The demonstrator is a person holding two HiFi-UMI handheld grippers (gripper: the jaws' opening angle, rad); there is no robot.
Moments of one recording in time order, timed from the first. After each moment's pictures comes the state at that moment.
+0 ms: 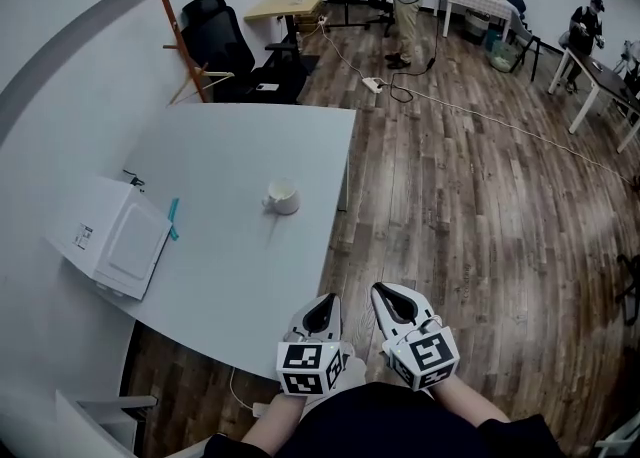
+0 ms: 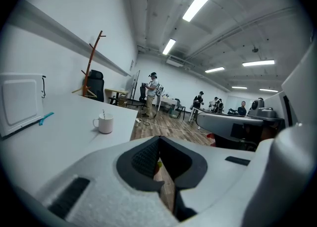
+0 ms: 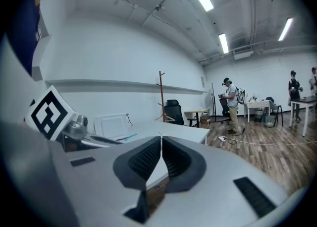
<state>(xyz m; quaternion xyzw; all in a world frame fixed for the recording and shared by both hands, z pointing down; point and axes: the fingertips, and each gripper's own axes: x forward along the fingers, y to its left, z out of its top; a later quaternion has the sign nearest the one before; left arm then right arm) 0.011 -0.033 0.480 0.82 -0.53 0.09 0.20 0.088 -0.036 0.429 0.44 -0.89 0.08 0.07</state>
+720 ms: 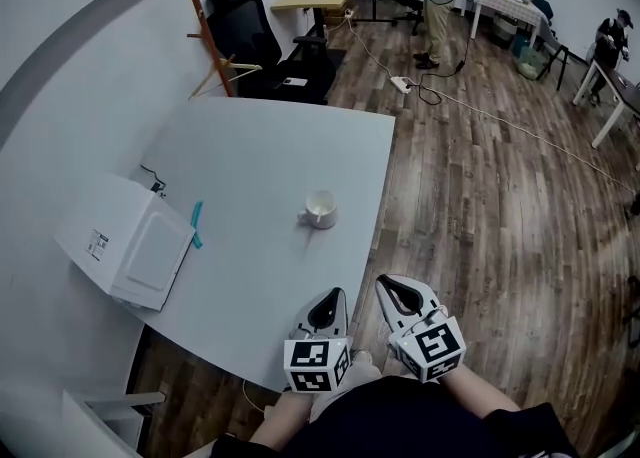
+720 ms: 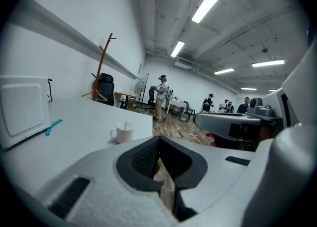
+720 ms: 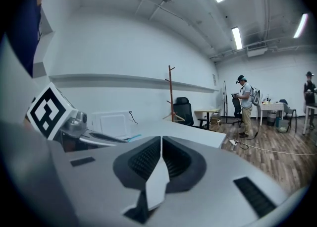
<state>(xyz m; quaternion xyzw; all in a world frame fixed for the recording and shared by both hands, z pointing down) -0.073 -0.104 0.478 0.79 -0.57 0.08 0.20 0.002 -0.117 0.429 0.39 -0.91 0.06 0.09</state>
